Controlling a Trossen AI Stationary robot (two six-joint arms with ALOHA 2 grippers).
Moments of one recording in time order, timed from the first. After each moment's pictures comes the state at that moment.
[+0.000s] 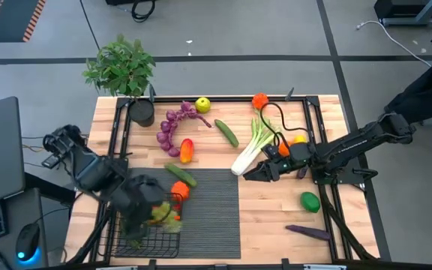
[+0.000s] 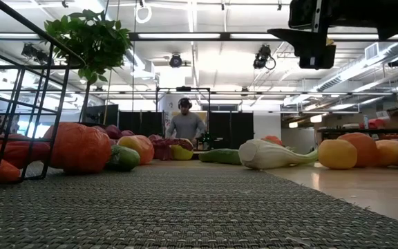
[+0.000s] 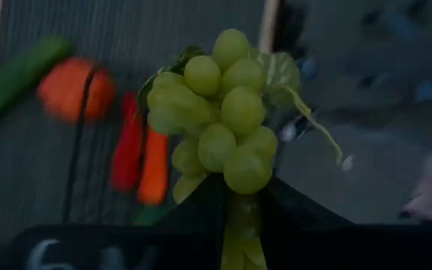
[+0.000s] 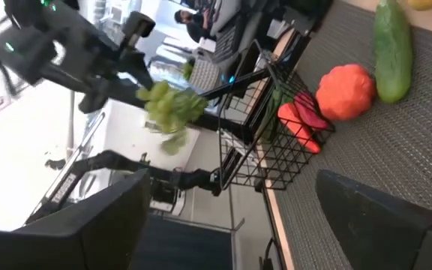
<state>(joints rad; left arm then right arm) -0.69 1.52 1.81 -1.42 -0.02 -0.88 0.21 1.11 0.46 0.58 -0.04 1.20</state>
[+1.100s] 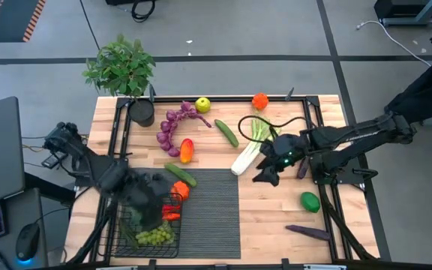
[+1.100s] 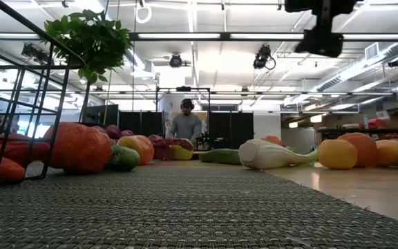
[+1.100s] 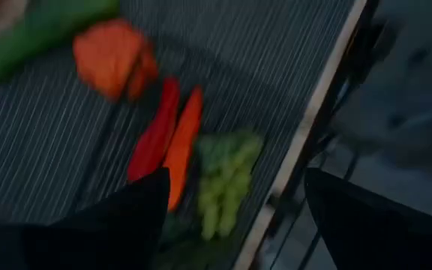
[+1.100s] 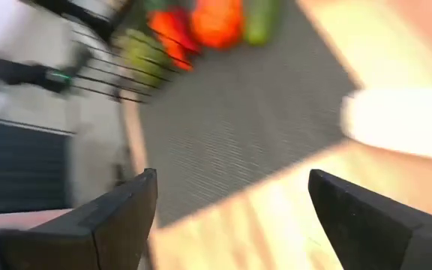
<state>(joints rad) -0.59 1.44 1.50 -1.22 -0.04 -1.03 0.15 1.11 0.93 -0.58 -0.11 0.78</state>
